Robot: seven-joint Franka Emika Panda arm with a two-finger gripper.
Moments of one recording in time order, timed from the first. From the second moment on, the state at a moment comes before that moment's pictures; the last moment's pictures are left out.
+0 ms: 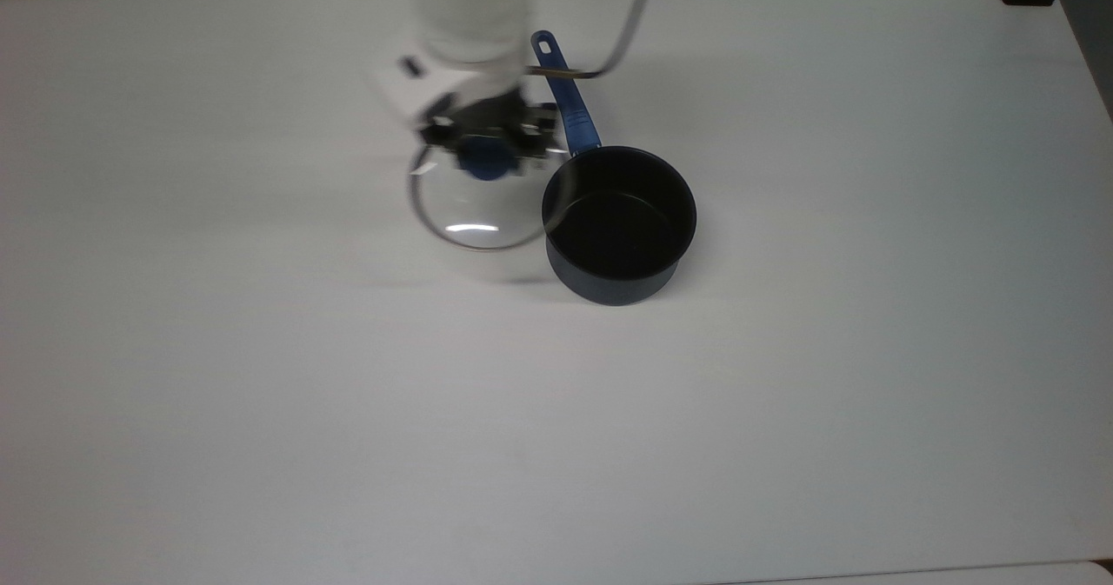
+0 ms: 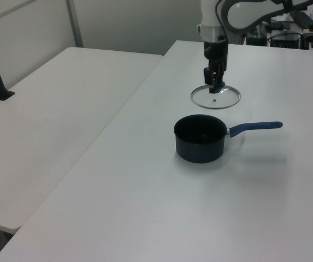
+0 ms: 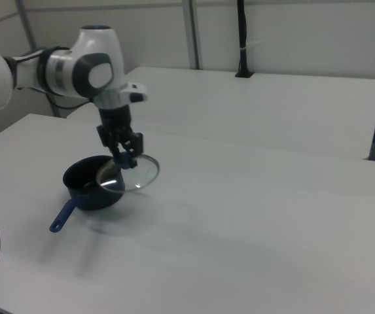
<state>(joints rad) 0.09 0.25 -0.04 -1.67 0.01 1.87 0.13</state>
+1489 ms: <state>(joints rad) 0.00 0.23 -0.04 -1.73 -0.06 2.04 0.11</state>
